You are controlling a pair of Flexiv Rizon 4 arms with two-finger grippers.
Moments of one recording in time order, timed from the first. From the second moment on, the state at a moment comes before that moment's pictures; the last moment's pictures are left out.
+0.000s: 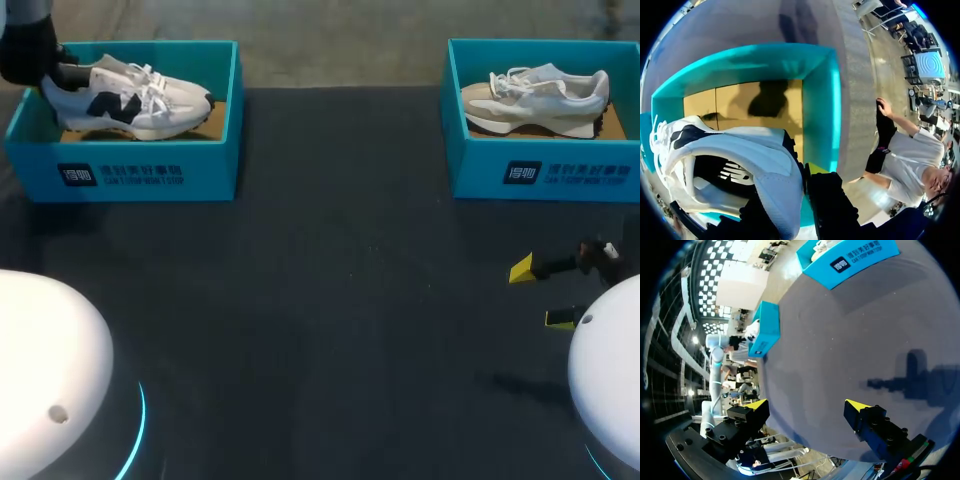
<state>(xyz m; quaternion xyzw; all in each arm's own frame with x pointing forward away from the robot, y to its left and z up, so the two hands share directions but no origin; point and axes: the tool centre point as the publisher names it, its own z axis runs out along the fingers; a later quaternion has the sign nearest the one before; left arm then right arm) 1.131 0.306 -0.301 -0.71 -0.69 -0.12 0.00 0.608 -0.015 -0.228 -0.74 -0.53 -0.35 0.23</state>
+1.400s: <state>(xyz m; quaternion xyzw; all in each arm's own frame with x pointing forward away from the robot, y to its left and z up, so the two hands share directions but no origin) 1.114 0.315 -0.295 -0.72 -0.69 -0.11 0.01 0.608 -0.015 -0.228 -0.74 -0.53 -0.35 0.23</state>
